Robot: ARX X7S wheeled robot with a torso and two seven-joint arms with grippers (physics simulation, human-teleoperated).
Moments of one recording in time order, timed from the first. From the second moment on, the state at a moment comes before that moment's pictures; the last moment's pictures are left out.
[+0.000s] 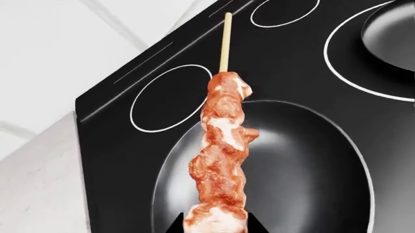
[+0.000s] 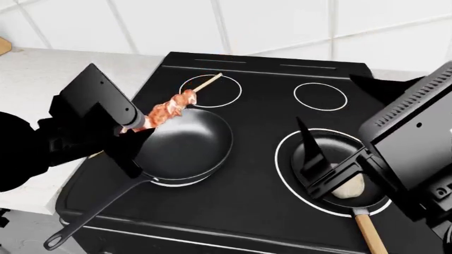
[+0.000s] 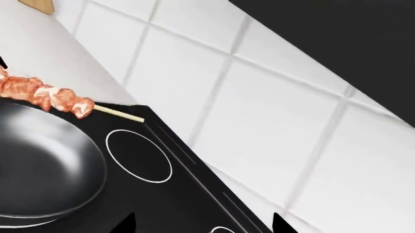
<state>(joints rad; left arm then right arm) -1.27 -0.96 0.79 0.35 -1.08 -1.05 0.09 1.04 1.13 -0.52 -0.93 1.18 0.93 0.50</state>
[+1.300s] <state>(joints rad) -1.48 -0.90 1.13 0.27 -0.77 -1.19 0.33 0.79 1.20 -0.49 -0.93 1.05 0.66 0.49</state>
